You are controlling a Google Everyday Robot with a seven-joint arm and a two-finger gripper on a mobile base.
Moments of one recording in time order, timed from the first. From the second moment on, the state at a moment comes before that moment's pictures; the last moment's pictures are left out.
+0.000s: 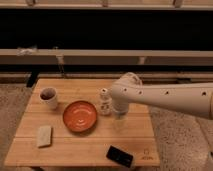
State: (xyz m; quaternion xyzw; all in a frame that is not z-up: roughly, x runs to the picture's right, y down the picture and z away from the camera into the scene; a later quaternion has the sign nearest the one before) arm 0.050 0.153 0.739 -0.31 -0.09 -0.11 0.94
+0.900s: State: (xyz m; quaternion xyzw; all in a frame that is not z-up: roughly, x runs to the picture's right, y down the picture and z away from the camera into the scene) arm -0.017 0.176 0.739 -0.28 -0.13 -0.20 0.93
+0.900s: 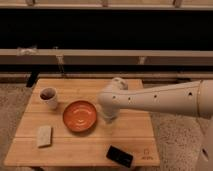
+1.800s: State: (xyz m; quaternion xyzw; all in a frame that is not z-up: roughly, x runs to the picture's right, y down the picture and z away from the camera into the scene) arm -0.093 0.213 0.811 -0.29 -0.21 -0.28 0.89
